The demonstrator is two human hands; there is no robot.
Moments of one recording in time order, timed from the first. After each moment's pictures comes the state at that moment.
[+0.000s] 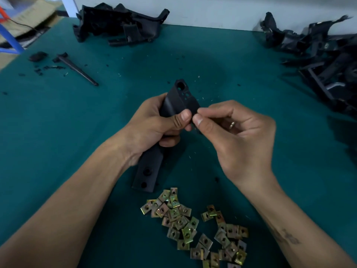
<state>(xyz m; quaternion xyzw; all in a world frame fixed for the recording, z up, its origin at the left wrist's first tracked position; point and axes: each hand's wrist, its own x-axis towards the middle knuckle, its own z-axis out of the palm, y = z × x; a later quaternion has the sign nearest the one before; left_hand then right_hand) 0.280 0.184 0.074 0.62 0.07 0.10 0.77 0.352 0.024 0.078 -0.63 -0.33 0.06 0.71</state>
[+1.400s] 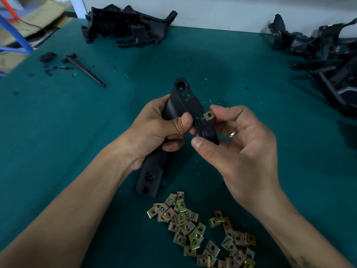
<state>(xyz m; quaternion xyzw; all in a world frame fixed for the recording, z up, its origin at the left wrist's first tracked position) 0.274 0.188 0.072 0.58 0.01 0.10 0.81 0.340 0.017 0.078 -0.63 -0.33 0.15 0.69</state>
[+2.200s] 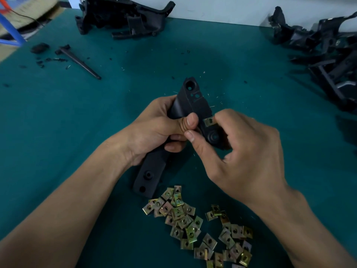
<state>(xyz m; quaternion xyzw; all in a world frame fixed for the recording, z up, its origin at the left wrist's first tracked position) 0.275 0.179 0.074 0.60 0.01 0.04 0.80 0.342 0.008 0.087 -0.79 -0.49 -0.17 0.33</state>
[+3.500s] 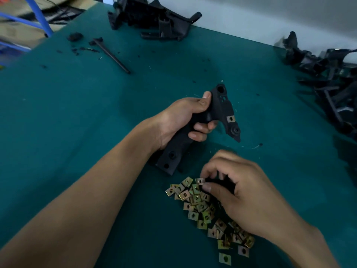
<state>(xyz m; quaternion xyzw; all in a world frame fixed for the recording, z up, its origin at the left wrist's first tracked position) 0.280 0.185 0.079 0.47 0.10 -0.01 0.88 0.314 -0.021 0.083 -0.78 -0.55 0.15 0.27</state>
